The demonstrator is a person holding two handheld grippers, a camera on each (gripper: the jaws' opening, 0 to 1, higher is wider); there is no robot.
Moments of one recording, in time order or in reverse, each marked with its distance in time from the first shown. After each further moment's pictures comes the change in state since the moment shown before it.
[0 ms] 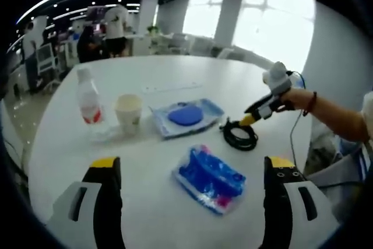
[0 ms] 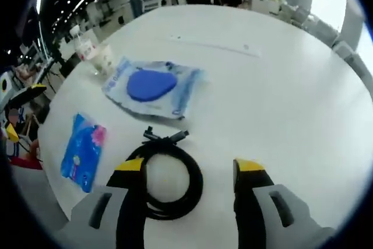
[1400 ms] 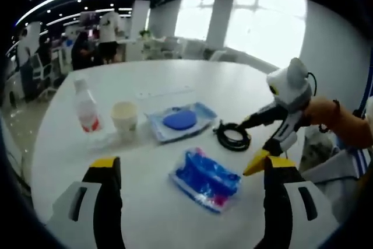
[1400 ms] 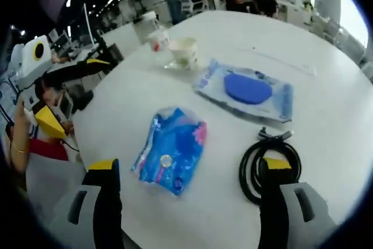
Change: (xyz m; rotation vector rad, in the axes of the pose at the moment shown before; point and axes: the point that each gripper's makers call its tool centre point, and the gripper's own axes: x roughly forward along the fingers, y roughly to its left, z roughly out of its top) left arm -0.012 -0.005 0.008 0.040 -0.015 -0.037; right arm -0.021 0.172 -0.007 -0.119 -0.007 0.227
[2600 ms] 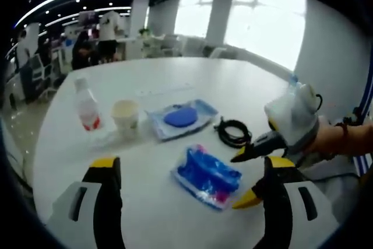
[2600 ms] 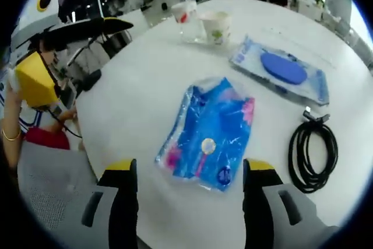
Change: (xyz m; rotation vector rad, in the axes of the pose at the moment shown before) left arm -0.003 0.001 -0.003 0.008 0.017 0.003; right arm 0.037 0.049 -0.031 -0.044 0.079 0.013
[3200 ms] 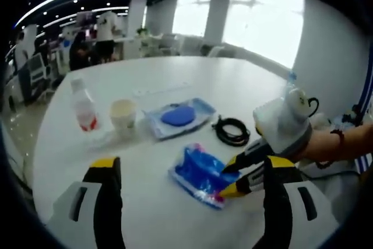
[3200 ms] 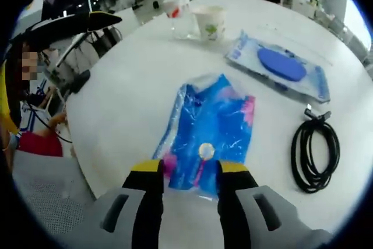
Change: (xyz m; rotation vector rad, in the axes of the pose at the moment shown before) left arm 0.003 -0.004 -0.003 0.022 0.019 -0.009; right arm 0.017 -0.004 0.002 0.039 0.016 -0.042
